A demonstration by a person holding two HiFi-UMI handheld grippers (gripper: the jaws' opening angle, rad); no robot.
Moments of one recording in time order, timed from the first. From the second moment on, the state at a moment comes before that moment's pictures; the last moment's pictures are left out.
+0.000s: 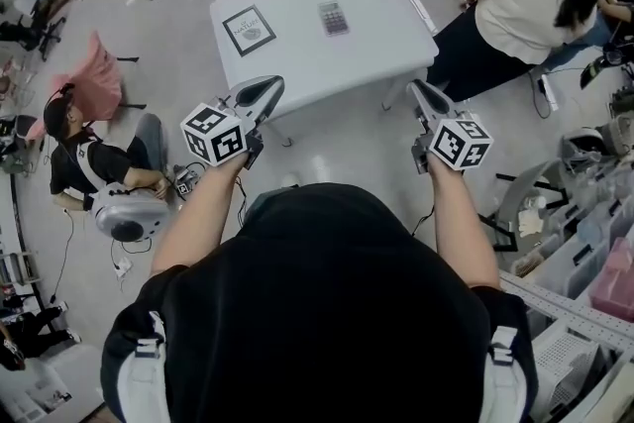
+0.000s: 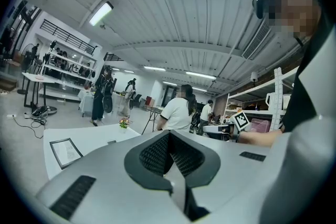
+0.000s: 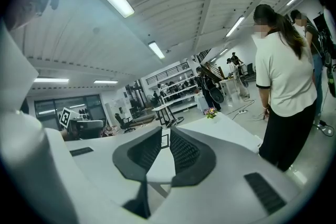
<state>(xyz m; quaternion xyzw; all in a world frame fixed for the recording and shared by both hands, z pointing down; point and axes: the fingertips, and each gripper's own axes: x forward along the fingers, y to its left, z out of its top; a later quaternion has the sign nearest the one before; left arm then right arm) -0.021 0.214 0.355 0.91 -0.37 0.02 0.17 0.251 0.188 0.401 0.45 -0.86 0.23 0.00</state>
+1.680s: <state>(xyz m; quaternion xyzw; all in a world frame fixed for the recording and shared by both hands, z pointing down) -0.029 0.021 0.414 0.92 -0.31 0.05 0.24 0.207 0.035 0.450 0.46 -0.84 0.29 0.04</state>
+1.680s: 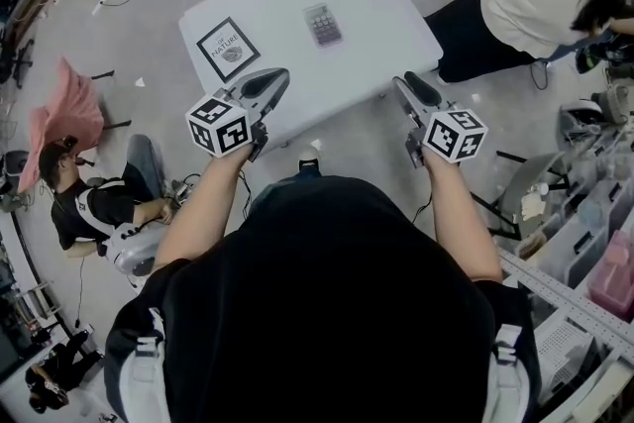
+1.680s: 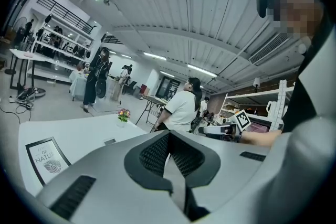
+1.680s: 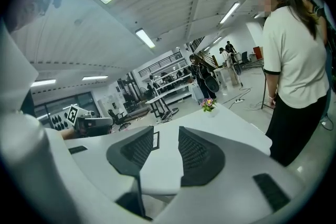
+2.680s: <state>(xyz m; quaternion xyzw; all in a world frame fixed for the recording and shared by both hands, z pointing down) -0.091 -0.074 0.429 0.92 -0.30 0.04 0.26 0.141 -0.064 0.436 0.45 -0.84 0.31 0.03</state>
